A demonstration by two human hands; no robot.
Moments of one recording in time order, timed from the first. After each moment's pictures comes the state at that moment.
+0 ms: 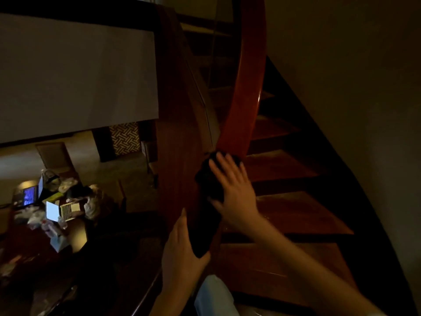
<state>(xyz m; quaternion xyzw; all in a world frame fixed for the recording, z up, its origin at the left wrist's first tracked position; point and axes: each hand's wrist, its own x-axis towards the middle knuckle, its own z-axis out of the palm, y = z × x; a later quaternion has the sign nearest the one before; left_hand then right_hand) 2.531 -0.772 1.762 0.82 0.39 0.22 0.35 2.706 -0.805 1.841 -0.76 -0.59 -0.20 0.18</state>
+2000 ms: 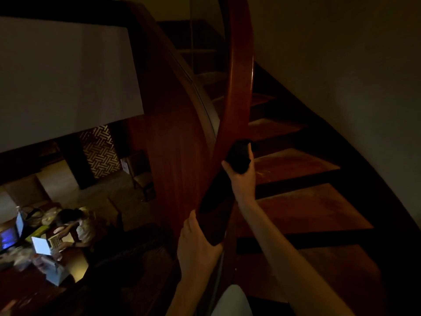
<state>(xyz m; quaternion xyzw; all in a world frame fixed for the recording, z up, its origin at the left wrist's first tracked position) 2.339 -0.791 1.610 0.85 0.35 0.18 0.36 2.497 -0.827 1.680 -0.65 -0.20 0.00 0.73</state>
